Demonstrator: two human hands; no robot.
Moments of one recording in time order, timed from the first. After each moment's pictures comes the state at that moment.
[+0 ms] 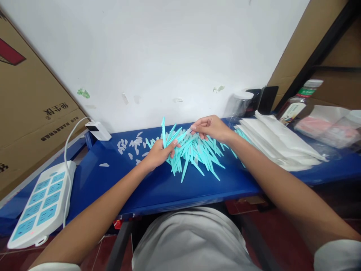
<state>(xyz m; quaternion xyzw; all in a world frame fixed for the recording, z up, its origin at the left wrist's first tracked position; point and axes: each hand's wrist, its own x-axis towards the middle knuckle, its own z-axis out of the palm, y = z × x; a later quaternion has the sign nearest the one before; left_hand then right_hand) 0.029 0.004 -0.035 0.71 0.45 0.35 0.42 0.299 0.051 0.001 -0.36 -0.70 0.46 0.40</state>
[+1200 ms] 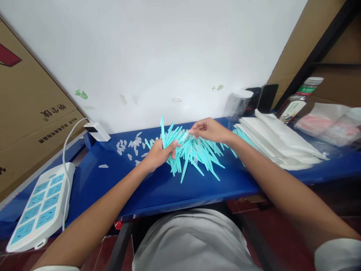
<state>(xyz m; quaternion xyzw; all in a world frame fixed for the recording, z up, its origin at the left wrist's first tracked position) 0.032 -0.001 -0.029 0.72 0.45 0.34 0.41 0.298 0.049 0.003 -0.41 -0.77 0.38 0.32</state>
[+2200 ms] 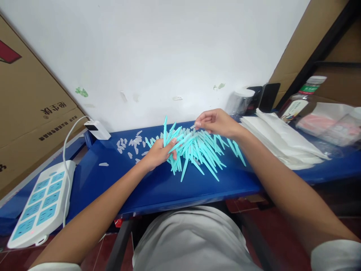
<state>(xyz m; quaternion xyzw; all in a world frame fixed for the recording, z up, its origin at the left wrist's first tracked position) 0.029 -0.001 -0.029 0.71 0.45 0.30 0.45 0.310 0.045 0.020 -0.39 -0.72 0.42 0.39</state>
